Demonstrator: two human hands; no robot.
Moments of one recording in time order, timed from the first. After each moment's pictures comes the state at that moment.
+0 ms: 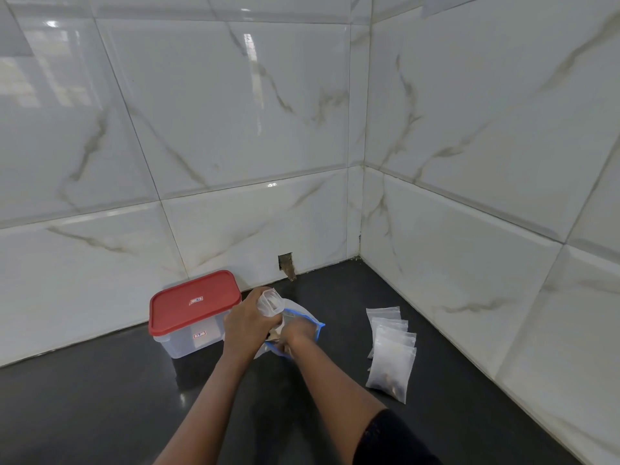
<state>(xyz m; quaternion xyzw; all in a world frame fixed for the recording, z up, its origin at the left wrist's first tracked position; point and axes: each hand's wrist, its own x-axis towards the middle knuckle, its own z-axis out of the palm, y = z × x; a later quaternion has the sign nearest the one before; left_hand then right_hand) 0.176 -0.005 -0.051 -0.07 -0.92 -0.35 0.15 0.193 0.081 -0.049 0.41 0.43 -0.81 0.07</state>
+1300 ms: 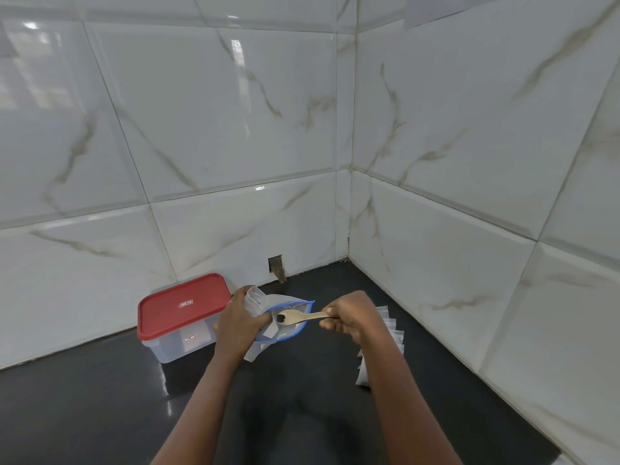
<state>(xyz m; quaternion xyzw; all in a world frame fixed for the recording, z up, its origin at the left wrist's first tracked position) 0.172 -0.009 -0.055 -0.05 -0.89 -0.43 0.11 0.234 0.180 0.000 0.27 0.69 -0.67 0.04</state>
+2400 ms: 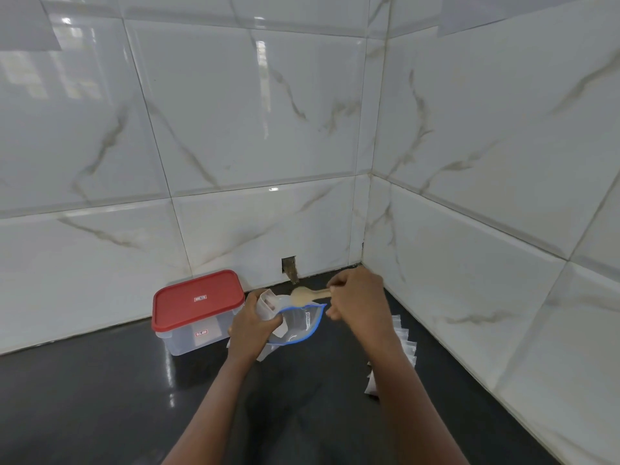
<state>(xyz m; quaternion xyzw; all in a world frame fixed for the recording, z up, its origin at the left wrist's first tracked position) 0.171 -0.012 -0.067 -0.05 -0.88 -0.46 0.12 0.254 0.153 0.054 0.14 0.90 -0.41 -0.10</state>
